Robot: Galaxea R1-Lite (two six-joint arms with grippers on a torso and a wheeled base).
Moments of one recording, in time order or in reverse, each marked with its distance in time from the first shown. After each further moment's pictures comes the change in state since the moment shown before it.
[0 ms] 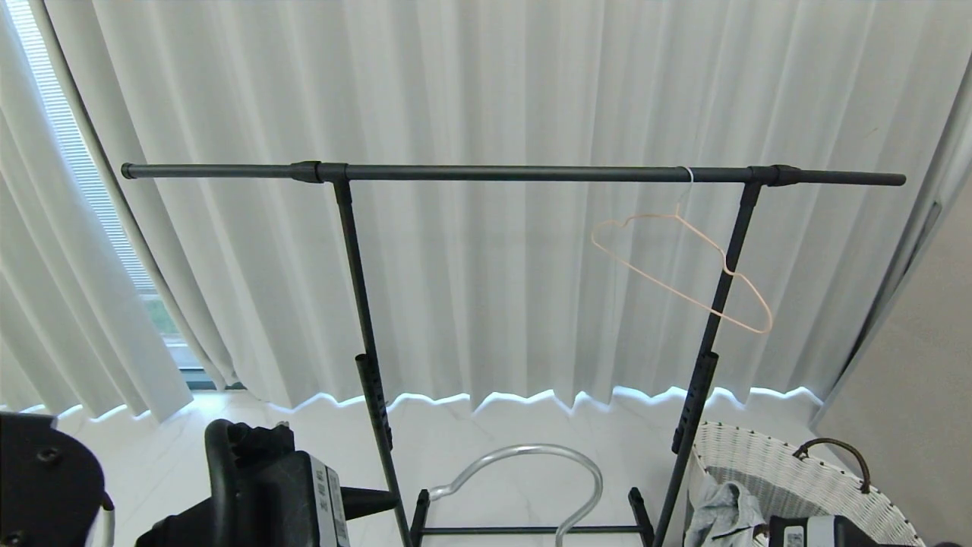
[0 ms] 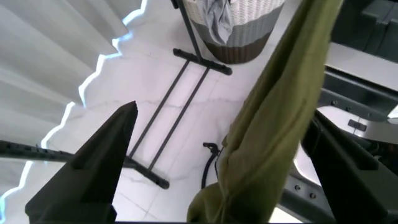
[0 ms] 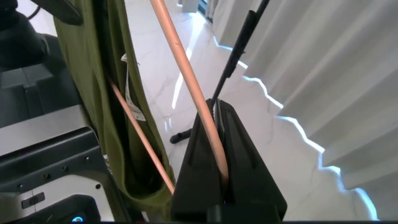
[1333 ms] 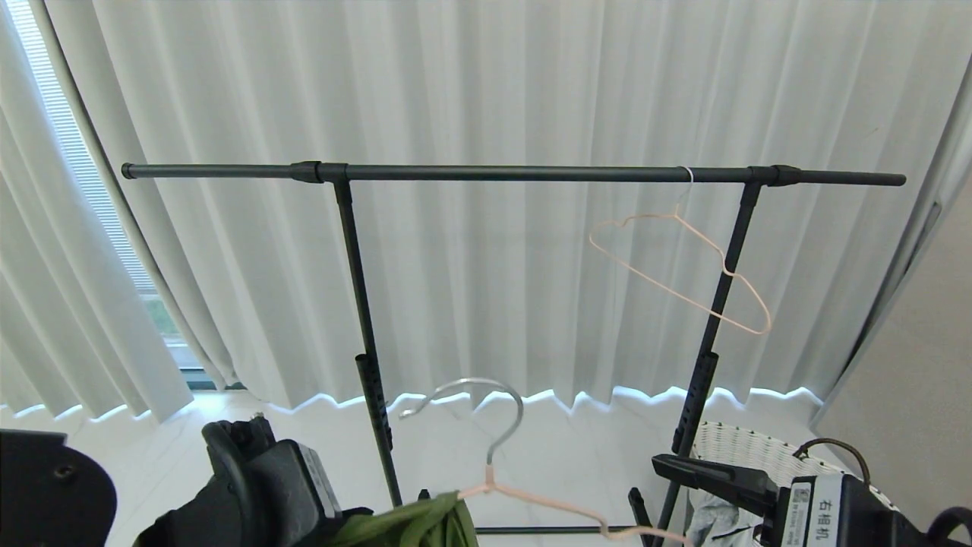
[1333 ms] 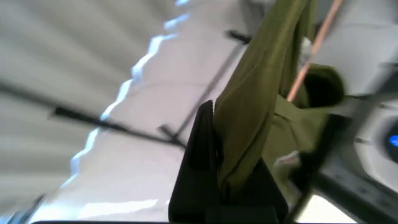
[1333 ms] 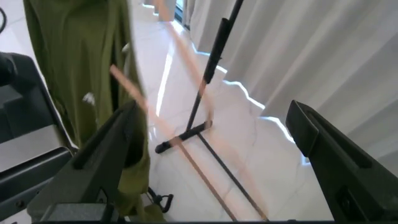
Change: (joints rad) left arm 0.023 -0.008 0.039 0.000 0.306 0.077; right arm -0.025 0.001 -0.014 -0.026 -0.080 -0.003
